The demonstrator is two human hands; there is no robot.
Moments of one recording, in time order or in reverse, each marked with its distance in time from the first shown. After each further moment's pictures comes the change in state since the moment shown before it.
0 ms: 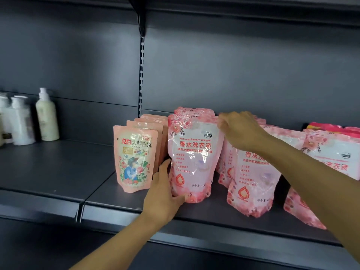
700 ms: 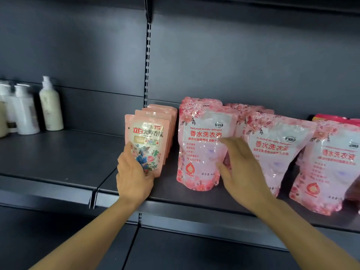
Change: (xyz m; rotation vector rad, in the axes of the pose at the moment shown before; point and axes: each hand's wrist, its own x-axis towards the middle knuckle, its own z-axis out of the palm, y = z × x) left_hand 0.014 -0.048 -0.054 0.223 0.375 -0.105; right_hand -0.103 -0.044 0.053 0.321 0.192 0.008
